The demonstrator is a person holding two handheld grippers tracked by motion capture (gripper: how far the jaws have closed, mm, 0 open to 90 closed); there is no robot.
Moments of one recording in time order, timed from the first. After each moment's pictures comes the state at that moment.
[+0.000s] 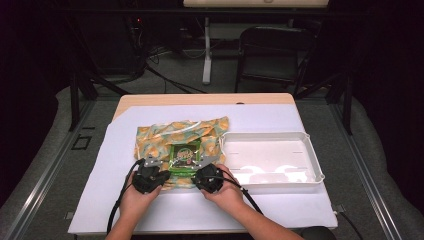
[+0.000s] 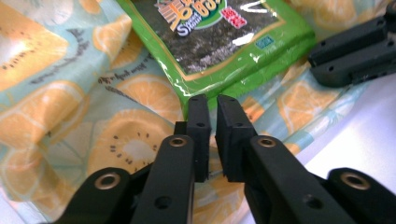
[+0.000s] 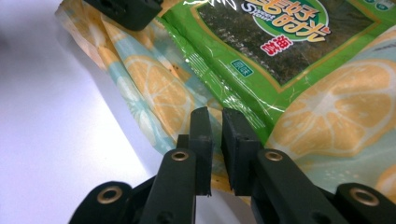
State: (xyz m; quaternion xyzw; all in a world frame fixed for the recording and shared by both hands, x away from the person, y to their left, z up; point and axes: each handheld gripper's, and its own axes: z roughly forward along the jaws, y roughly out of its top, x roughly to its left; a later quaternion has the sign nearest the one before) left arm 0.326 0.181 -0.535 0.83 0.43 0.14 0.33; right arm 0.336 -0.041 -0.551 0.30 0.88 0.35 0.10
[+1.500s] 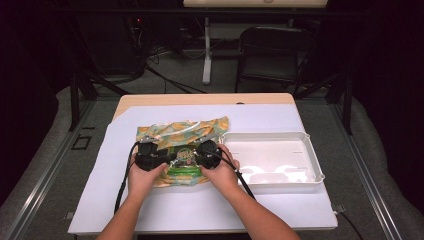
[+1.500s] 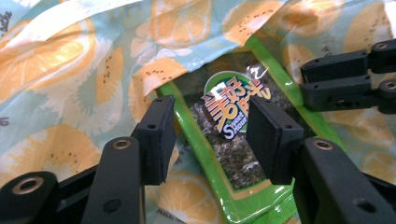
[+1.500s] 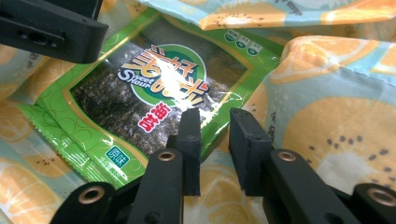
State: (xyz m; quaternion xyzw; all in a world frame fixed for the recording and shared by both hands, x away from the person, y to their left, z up) left arm 0.389 0.187 -0.535 0.77 0.49 0.10 0.40; right arm 0.395 -0.036 -0.535 0.41 0.84 0.33 0.15
